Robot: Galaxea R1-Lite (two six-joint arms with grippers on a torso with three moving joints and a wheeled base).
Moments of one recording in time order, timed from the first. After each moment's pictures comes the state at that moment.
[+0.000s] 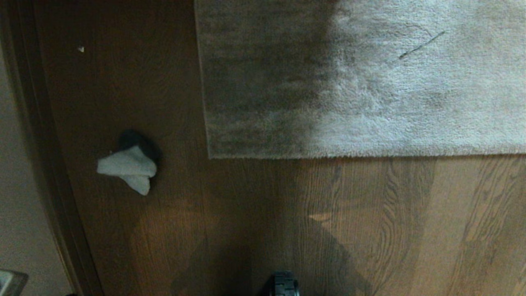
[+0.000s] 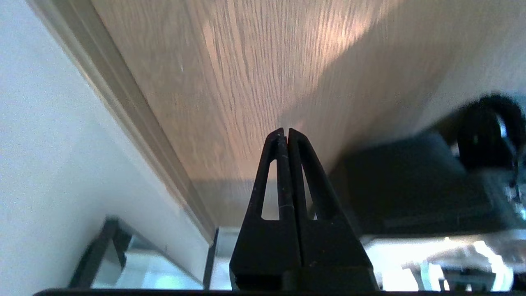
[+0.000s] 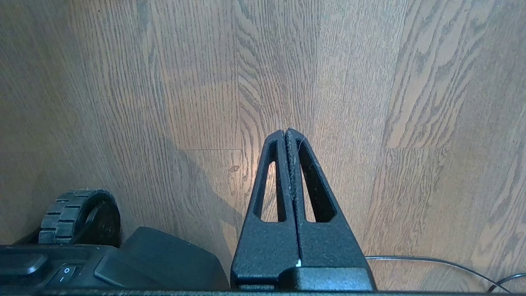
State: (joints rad) left arm 0.04 0.74 0.00 -0.21 0.00 0.05; right arm 0.00 0.00 0.00 0.00 -0.02 -0.01
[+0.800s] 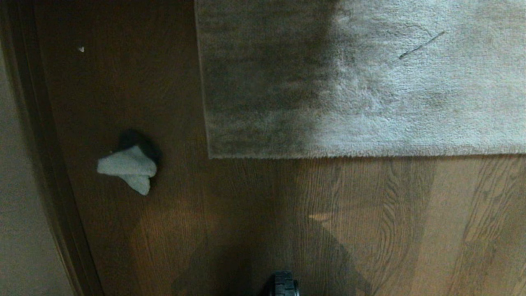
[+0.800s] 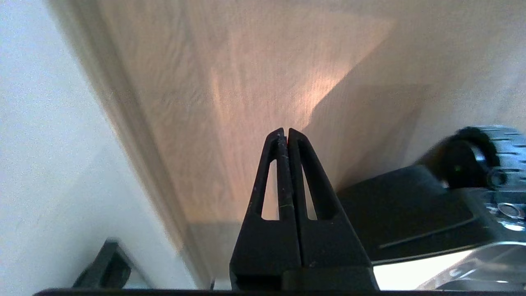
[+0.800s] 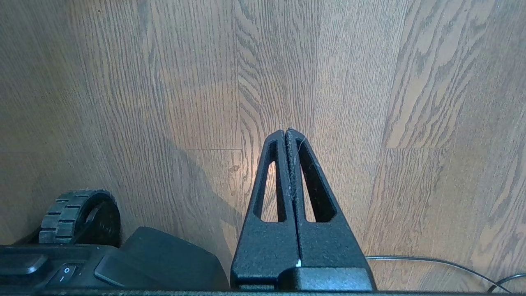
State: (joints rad) left arm 0.04 0.28 0.00 0.01 -0.02 0.05; right arm 0.00 0.00 0.00 0.00 -0.02 -0.01
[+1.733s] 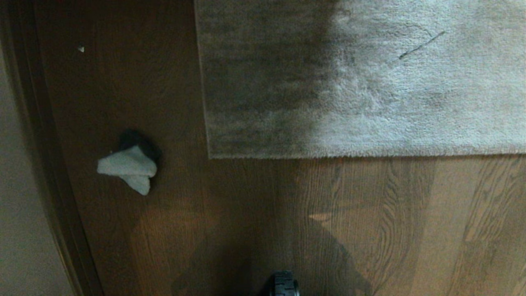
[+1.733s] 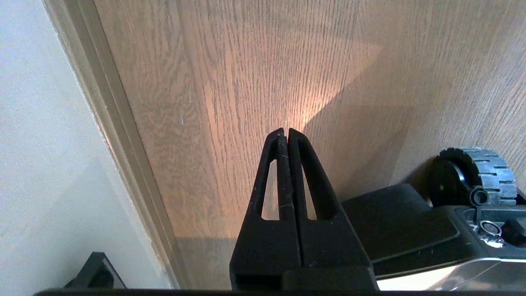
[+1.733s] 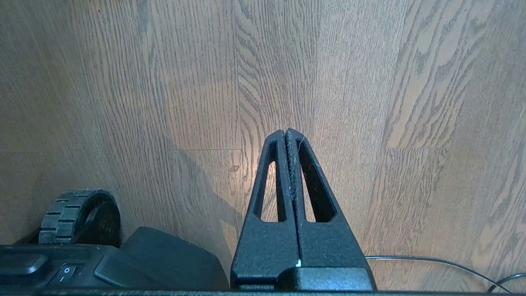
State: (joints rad) left arm 0.03 0.21 0.00 0.01 -0.02 0.00; right arm 0.00 0.00 0.00 0.00 -0.02 -0.01
